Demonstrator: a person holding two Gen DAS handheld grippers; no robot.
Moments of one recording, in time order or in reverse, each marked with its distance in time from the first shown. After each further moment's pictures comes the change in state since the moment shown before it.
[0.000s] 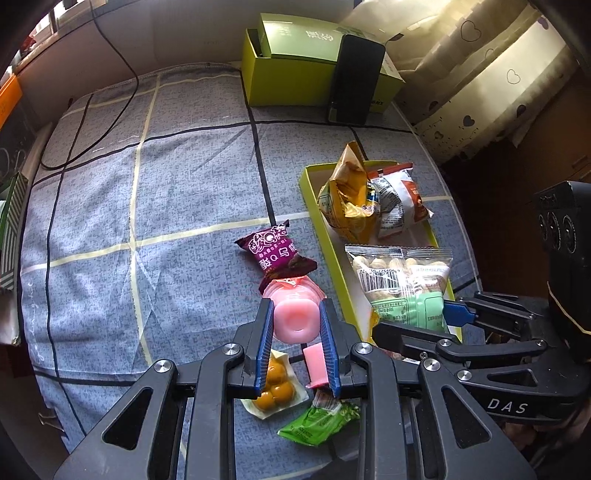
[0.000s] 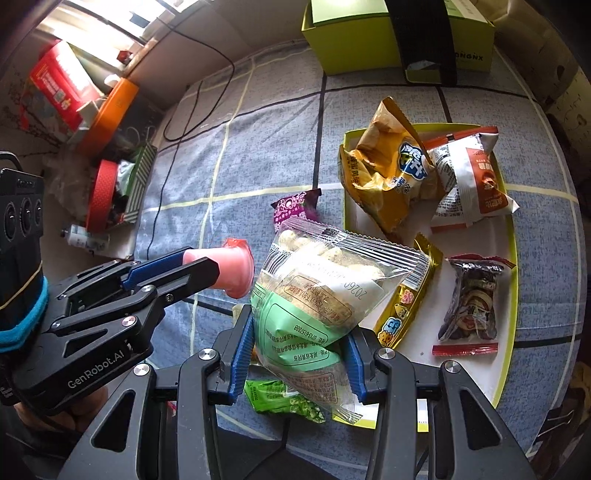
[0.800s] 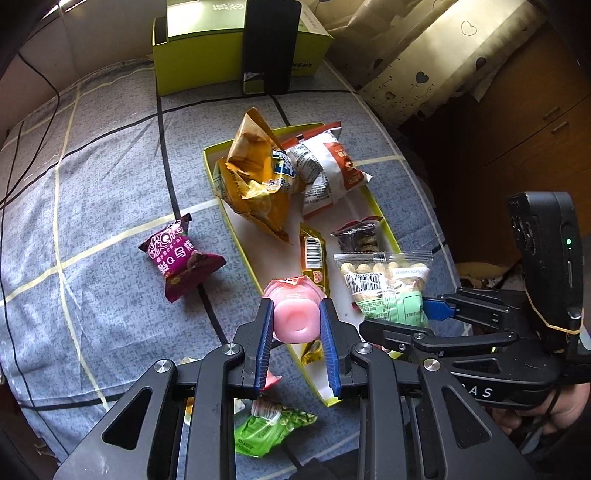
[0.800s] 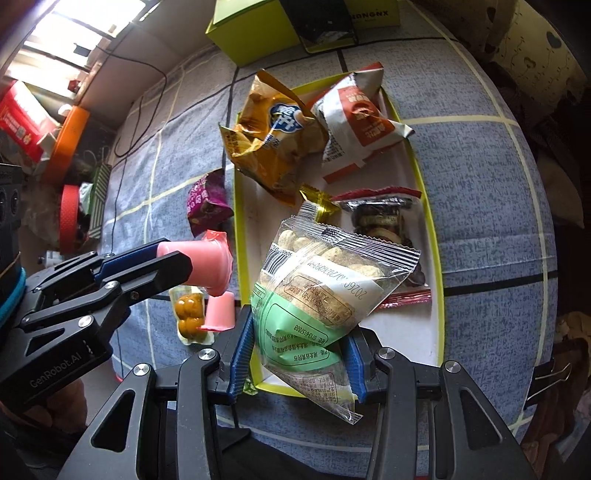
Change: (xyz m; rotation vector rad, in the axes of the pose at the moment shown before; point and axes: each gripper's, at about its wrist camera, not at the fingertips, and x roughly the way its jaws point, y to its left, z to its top) left arm 0.035 -0.067 0.003 0.137 0.096 -0.110; right arm -0.008 -0.075 -0.037 0.154 0.031 -0.081
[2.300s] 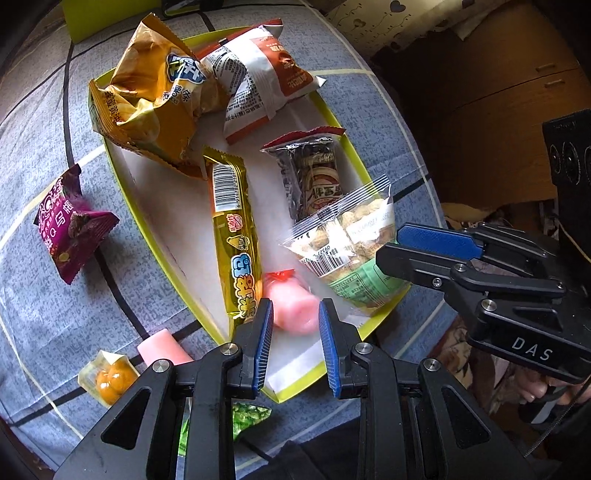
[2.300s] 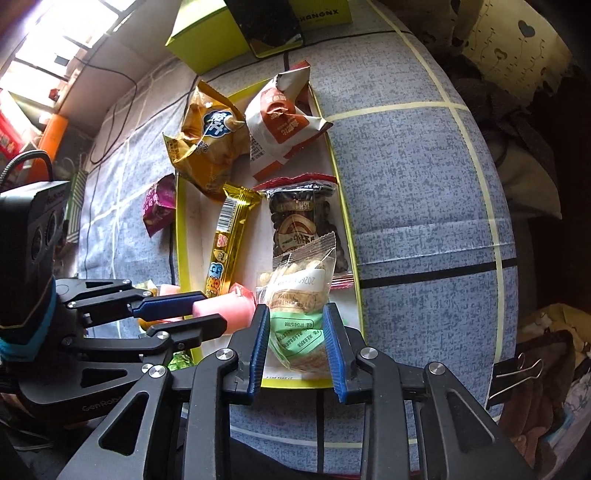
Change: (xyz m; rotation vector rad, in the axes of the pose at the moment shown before) left arm 0.074 -0.040 -0.004 0.055 0.262 -0.119; right arm -0.019 -0.041 -0.002 0.025 -0.024 -0.056
